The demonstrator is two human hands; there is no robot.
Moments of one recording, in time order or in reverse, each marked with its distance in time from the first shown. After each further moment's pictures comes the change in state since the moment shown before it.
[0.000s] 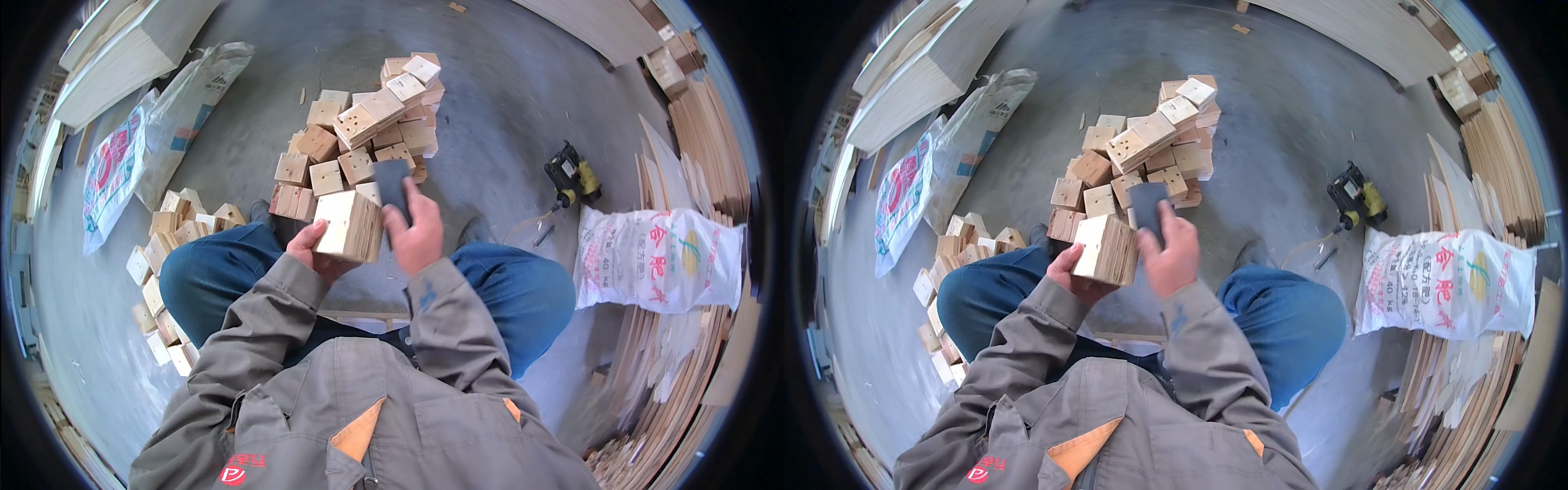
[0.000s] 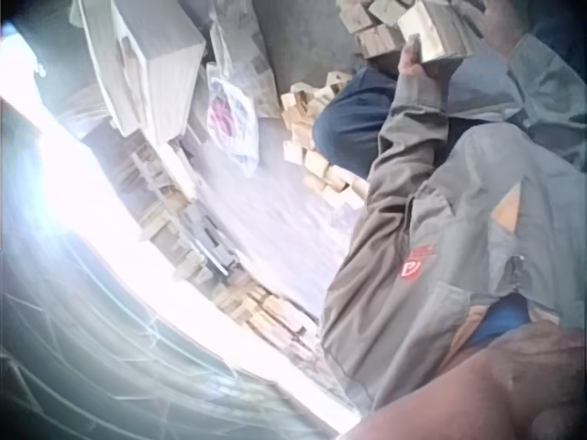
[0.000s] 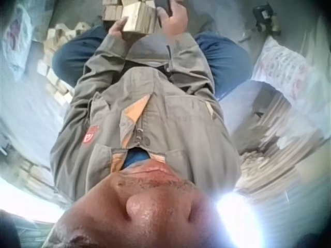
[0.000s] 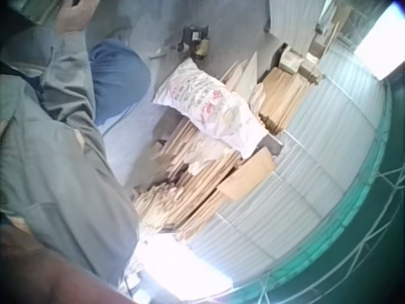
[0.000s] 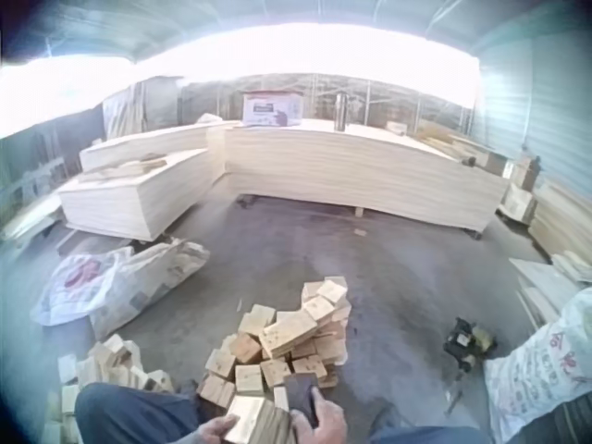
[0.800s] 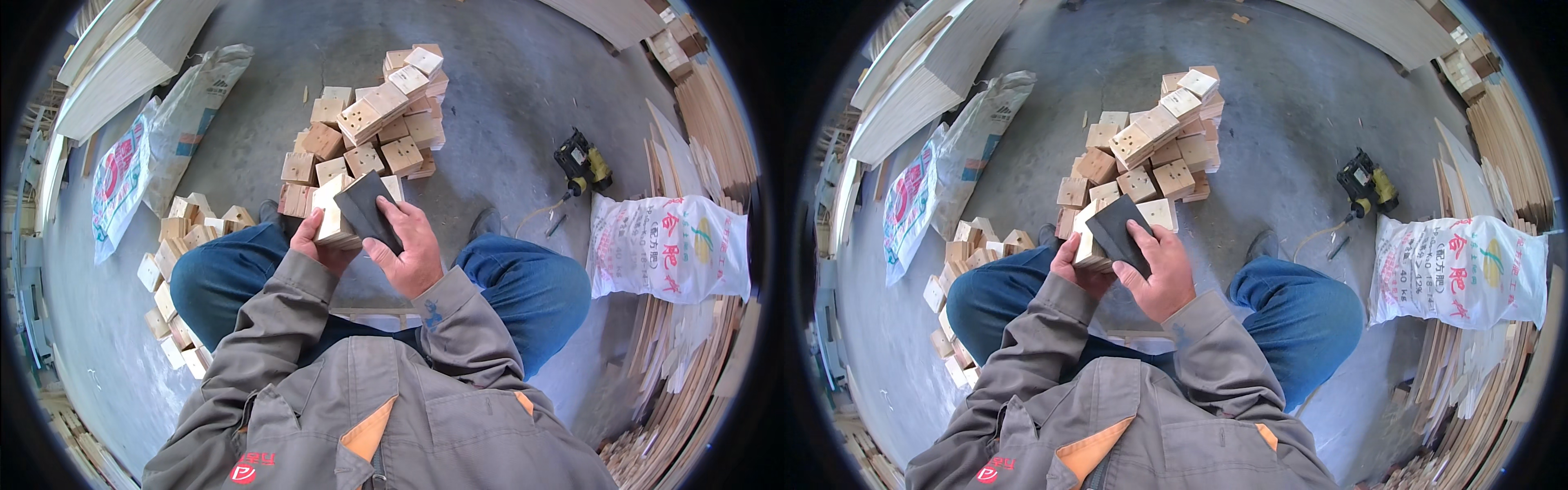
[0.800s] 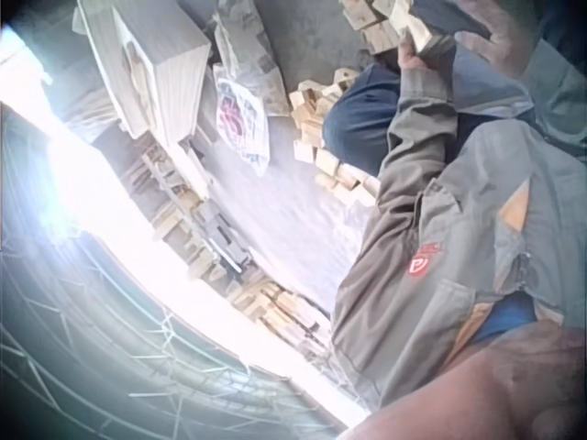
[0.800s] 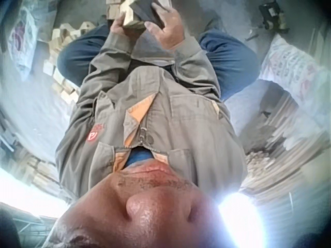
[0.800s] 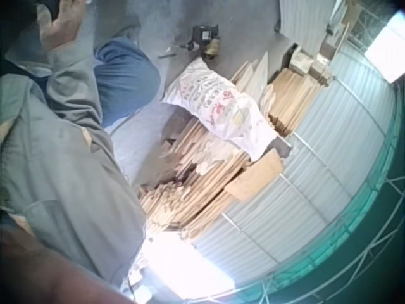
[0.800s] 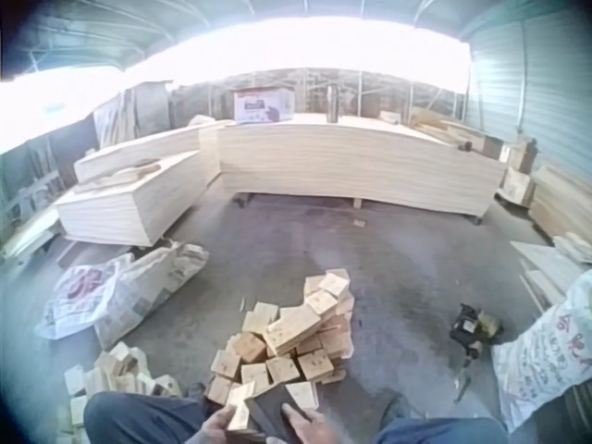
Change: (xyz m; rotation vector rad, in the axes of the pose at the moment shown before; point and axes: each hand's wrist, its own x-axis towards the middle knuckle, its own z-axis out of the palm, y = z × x) left_hand 0.012 0.004 0.002 -0.149 0.073 0.141; right_hand -0.019 -0.028 -0.012 0.138 -0.128 -0.229
